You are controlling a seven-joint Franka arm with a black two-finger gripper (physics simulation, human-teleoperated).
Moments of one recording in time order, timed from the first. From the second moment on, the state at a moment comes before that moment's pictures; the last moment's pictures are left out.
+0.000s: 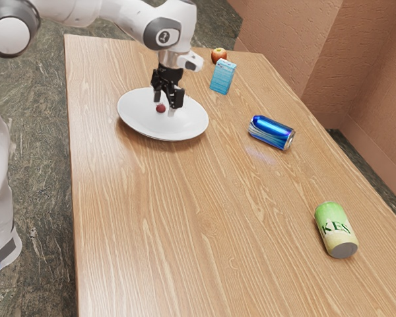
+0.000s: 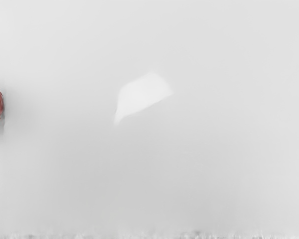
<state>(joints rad) 0.02 -0.11 0.42 -2.02 0.01 1.90 0.12</state>
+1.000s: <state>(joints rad) 0.34 0.00 0.29 -2.00 -0.02 2.04 0.07</state>
